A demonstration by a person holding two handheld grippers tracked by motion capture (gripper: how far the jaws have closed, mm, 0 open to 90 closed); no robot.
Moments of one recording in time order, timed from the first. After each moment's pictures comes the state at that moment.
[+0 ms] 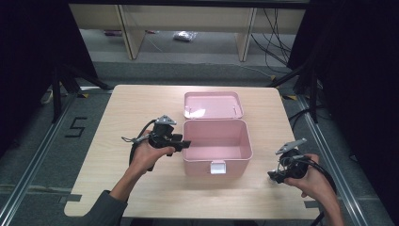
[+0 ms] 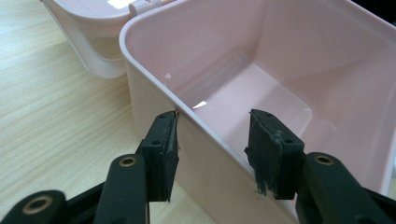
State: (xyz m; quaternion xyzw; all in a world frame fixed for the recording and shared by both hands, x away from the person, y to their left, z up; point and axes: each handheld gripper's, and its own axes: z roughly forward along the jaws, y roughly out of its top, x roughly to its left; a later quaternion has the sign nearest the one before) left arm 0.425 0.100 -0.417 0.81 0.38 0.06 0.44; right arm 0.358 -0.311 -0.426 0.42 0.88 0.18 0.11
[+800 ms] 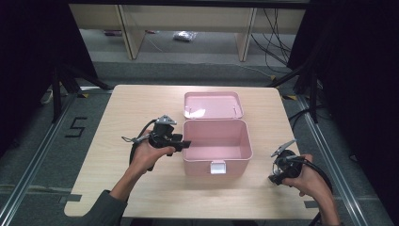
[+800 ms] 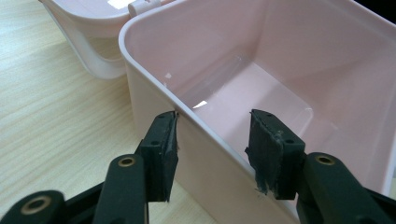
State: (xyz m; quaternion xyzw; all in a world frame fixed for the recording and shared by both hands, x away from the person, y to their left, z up) left arm 0.426 0.100 -0.417 0.82 0.38 0.06 0.43; right arm 0.371 -0.309 -0.444 0.41 0.90 0.11 0.09
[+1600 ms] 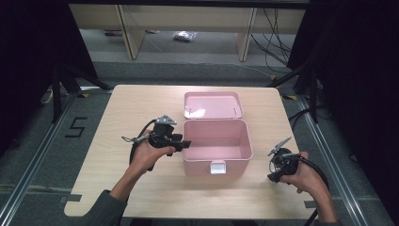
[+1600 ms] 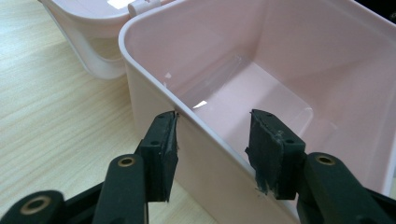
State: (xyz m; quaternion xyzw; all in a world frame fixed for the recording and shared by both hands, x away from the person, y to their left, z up) left arm 0.426 0.101 -0.417 0.82 0.37 0.06 0.43; right arm 0.380 -0.304 -0.447 0.40 0.91 0.09 0.08
